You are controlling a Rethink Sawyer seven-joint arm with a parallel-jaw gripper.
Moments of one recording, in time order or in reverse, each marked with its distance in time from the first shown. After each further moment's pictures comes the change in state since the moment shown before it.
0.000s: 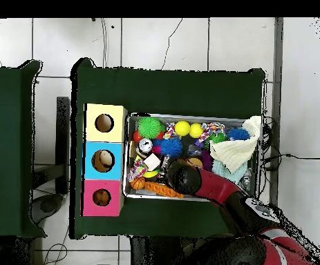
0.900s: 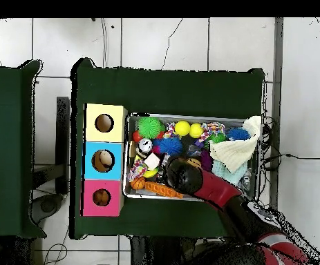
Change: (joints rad) arm 0.012 -0.039 -0.005 0.047 0.118 0.012 0.000
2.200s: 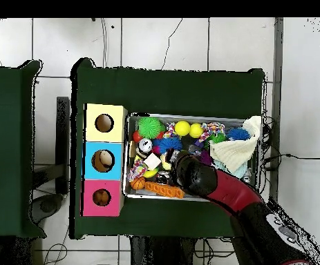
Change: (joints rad) arm -0.036 -0.188 0.025 0.060 0.032 0.084 0.000
